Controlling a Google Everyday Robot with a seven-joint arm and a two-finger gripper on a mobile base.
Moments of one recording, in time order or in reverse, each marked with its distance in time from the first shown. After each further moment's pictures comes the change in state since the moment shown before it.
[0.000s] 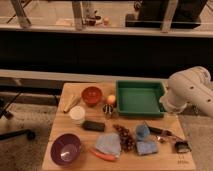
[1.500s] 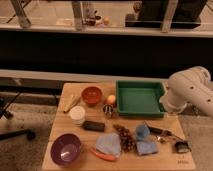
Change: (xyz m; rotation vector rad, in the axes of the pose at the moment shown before) arm 0.000 0.000 0.000 0.000 0.000 0.000
